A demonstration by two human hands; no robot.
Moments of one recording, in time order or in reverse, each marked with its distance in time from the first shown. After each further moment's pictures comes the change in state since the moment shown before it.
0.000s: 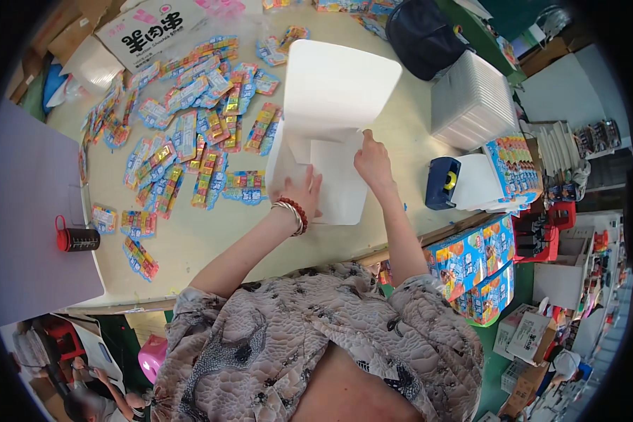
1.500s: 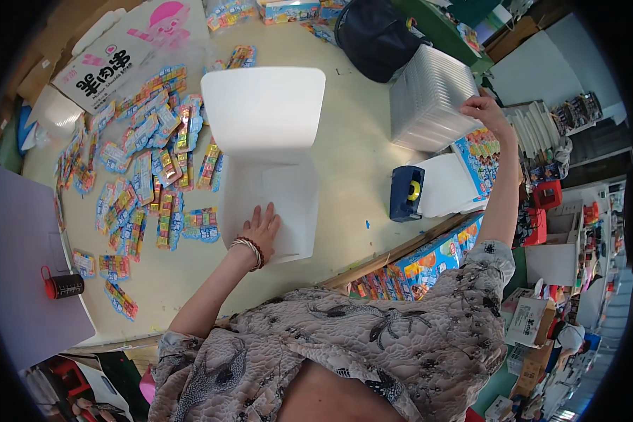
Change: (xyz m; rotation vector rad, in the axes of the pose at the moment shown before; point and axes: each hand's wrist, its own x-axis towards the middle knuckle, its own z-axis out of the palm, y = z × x) left_hand 0.021 -0.002 0.022 0.171 -0.021 0.088; right_hand 0.098 0.241 -0.300 0.177 -0.130 -0.015
